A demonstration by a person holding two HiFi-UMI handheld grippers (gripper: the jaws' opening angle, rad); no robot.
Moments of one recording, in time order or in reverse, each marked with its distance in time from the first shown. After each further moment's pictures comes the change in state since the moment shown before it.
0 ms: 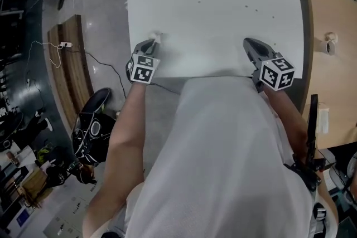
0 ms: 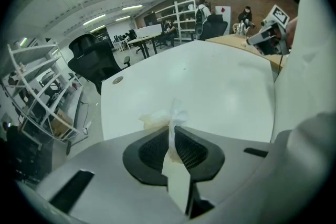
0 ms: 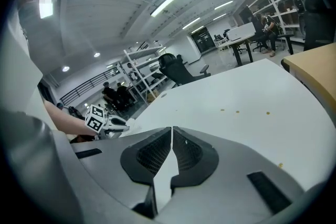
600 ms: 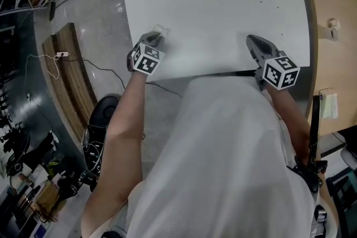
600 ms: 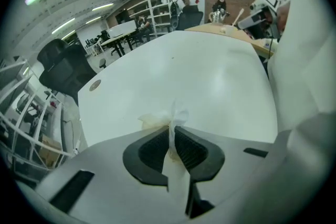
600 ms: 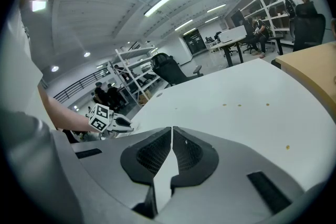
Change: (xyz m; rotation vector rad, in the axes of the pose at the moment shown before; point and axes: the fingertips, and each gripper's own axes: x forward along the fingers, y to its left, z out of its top) left arm 0.040 0.013 -0.002 0.224 0.047 -0.163; right arm 0.011 0.021 -0.011 0.032 -0.014 -0.101
